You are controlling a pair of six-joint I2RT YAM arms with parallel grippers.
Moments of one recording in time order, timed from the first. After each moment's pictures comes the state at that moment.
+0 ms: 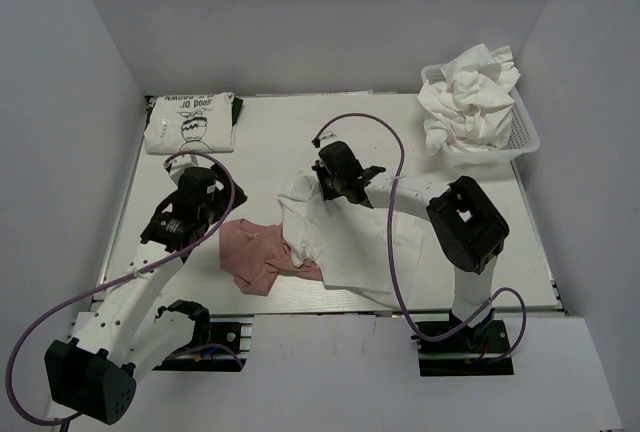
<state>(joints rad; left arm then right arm) -0.33 0.91 0.77 -0.54 -0.32 -0.75 0.77 1.90 1.25 -0.10 0.12 0.24</state>
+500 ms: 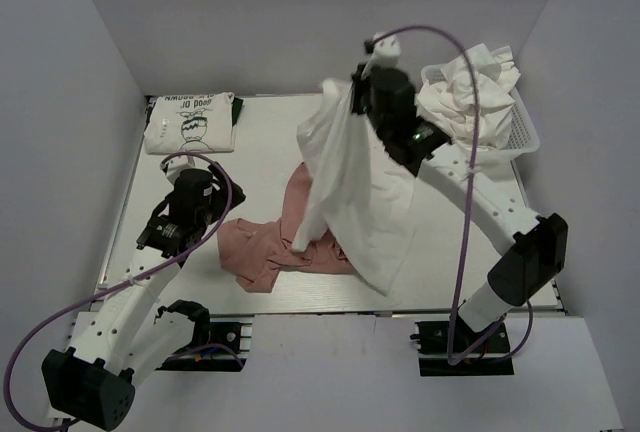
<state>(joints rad) -0.33 0.87 0.77 -0.54 -0.32 -0.76 0.70 1.58 1.51 -0.13 0.37 0.14</state>
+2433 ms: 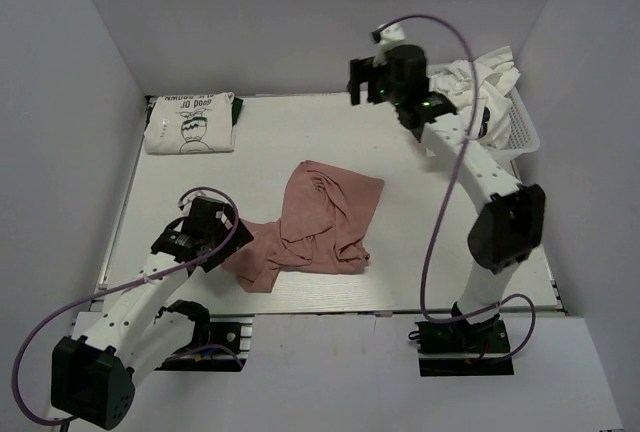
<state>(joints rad) -0.33 0.89 0.56 -0.68 -0.11 -0.87 0.41 1.74 1.74 -0.23 0.01 0.05</state>
